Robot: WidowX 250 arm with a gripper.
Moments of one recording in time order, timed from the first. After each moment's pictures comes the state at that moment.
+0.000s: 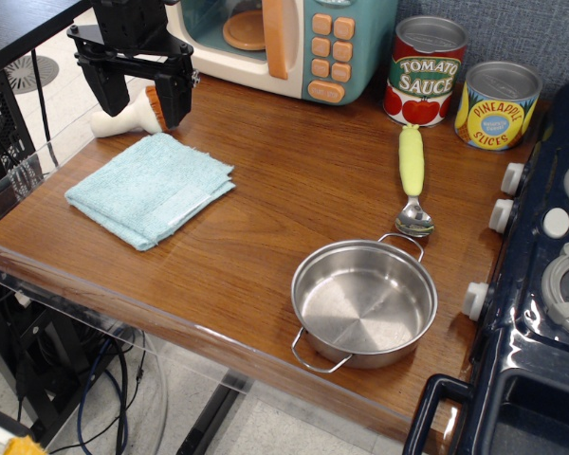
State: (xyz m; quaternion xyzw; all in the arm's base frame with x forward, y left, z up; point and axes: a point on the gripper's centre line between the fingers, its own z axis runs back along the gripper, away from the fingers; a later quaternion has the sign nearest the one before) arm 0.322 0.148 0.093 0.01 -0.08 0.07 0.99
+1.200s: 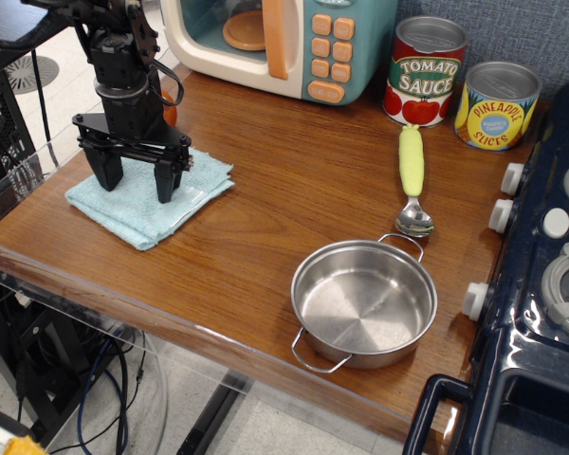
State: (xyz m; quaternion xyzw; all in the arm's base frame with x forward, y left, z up) arm 0.314 0.167 0.011 0.06 -0.05 0.11 0.99
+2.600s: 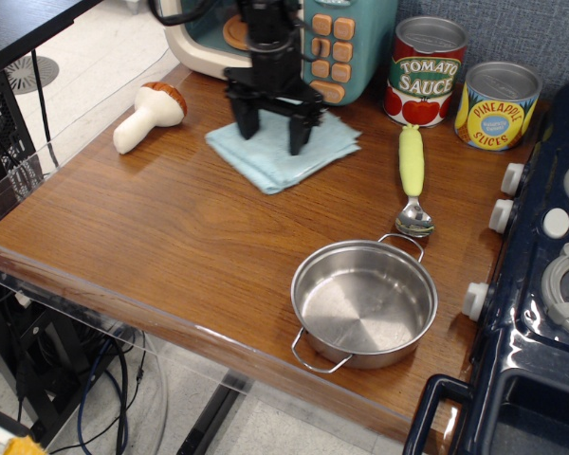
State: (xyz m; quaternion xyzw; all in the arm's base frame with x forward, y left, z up) arm 0.432 0.030 0.005 -0.02 -0.07 -0.06 1.00
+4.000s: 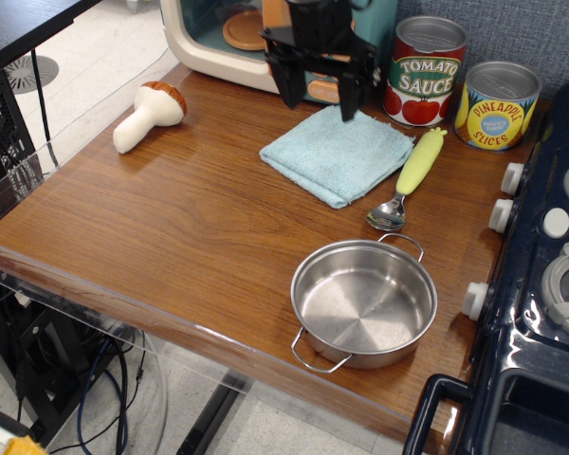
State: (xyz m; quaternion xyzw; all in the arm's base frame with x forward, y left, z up) arm 0.419 0.009 0.083 -0.04 -0.13 -0.05 0.99
